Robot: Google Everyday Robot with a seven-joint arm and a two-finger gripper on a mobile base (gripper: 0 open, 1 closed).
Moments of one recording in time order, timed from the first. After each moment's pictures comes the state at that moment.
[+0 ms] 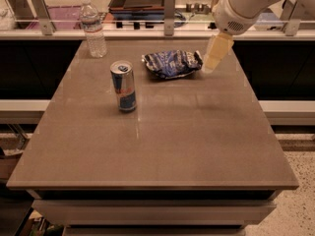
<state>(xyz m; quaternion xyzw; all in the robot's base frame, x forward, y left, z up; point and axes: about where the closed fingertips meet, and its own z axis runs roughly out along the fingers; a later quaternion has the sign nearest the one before) 0.660 -0.152 0.954 -0.61 0.73 -0.09 0.29</state>
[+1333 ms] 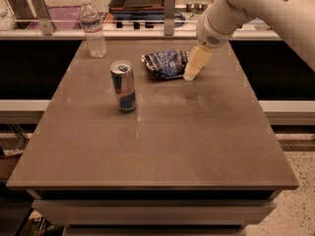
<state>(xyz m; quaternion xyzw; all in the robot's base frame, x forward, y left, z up) 0.694 -0.116 0.903 -0.60 0.74 -0.05 0.30</state>
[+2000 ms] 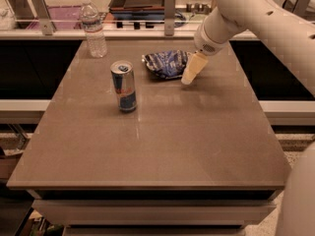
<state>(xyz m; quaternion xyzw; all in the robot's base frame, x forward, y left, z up) 0.727 -0.117 0.861 -0.59 0.75 -0.03 0.30</state>
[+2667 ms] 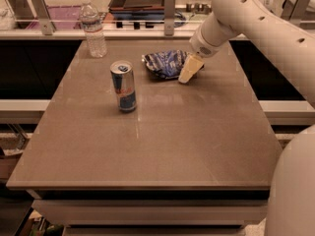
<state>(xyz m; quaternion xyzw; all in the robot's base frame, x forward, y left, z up) 0.746 -0.110 0.845 -0.59 0.75 -0.02 0.30</state>
